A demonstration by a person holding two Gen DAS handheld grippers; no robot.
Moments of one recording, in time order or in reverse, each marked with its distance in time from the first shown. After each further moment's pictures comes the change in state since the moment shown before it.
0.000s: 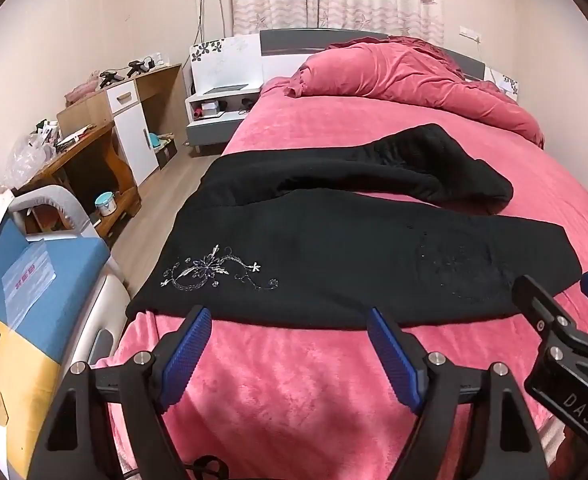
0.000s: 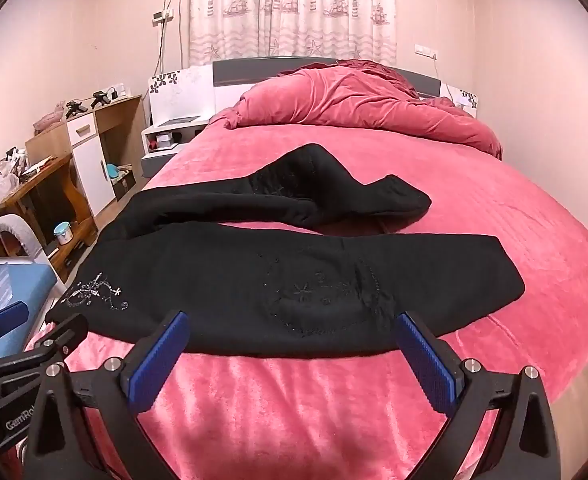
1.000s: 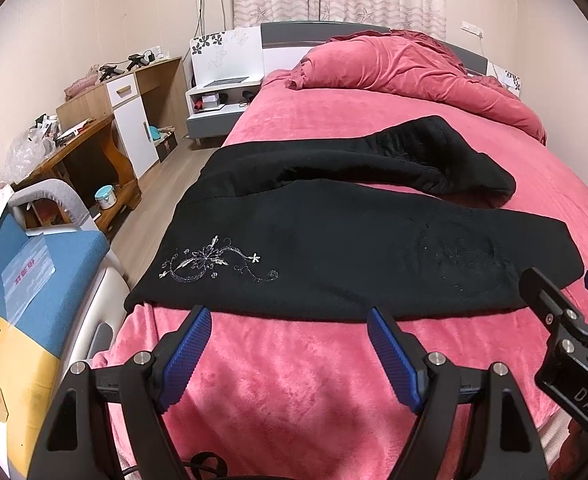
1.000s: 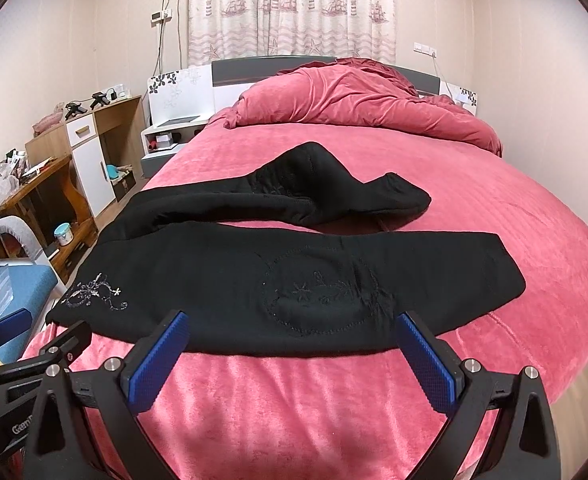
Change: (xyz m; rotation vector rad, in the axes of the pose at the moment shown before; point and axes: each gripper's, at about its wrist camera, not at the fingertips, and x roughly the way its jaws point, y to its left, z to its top) left arm 0.006 0.001 -0.002 -0.006 0.027 0.006; right arm 0.004 -0.002 0.000 0.002 0.003 0.002
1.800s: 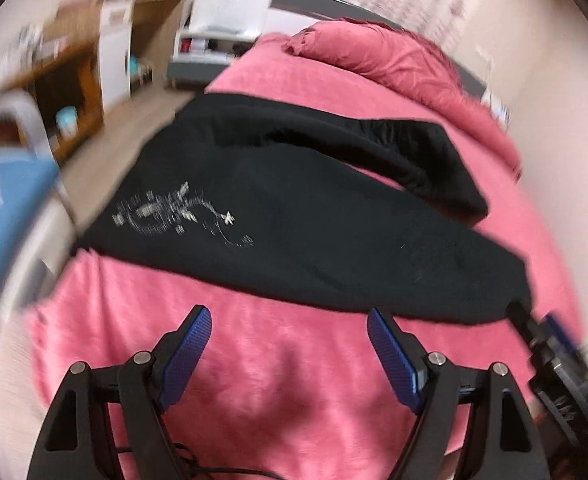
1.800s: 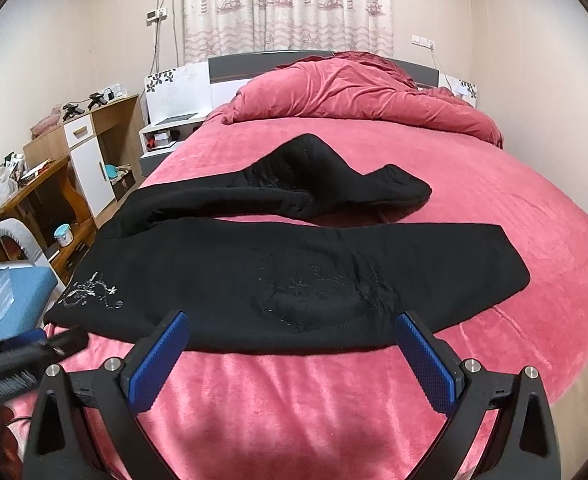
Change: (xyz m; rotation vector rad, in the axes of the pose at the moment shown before) left arm 0.040 0.049 -0.005 -0.253 0.146 -0.272; right arm 0.020 -0.018 -0.003 0.038 0.039 0.035
